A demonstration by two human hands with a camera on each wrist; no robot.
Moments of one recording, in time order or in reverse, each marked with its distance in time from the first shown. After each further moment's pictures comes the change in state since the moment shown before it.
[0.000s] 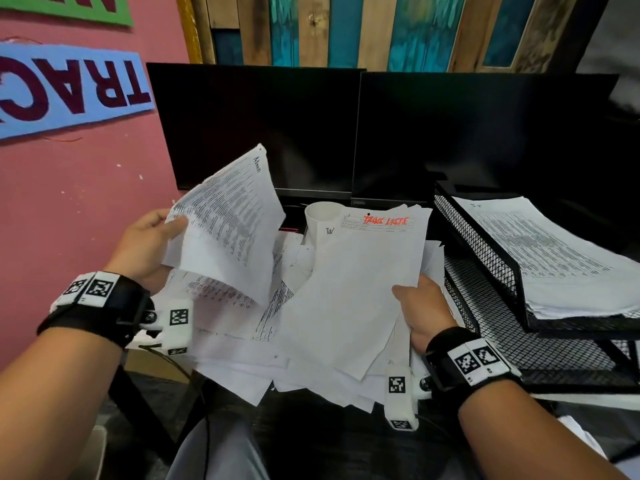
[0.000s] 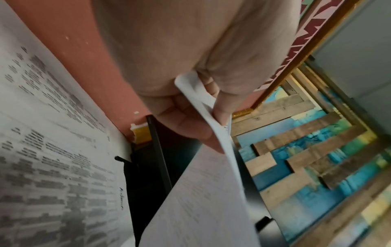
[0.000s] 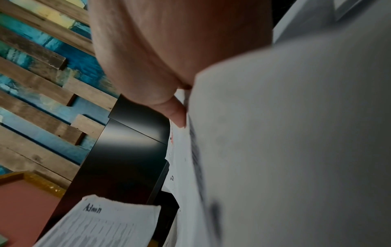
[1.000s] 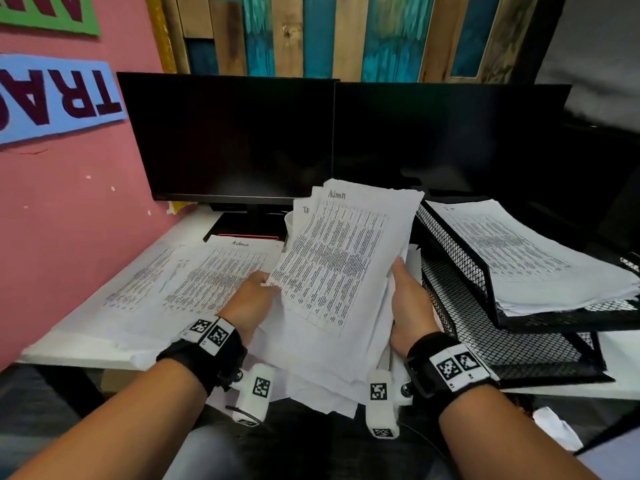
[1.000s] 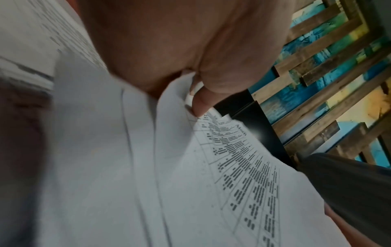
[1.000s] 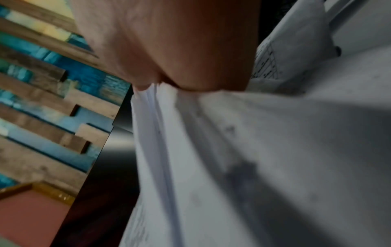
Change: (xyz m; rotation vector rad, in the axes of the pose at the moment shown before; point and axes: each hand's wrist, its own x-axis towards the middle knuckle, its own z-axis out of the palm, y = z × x) left_hand -0.054 -0.073 0.140 0.312 -0.231 -0.281; right_hand -0.013 -0.014 0.000 0.266 0.026 0.043
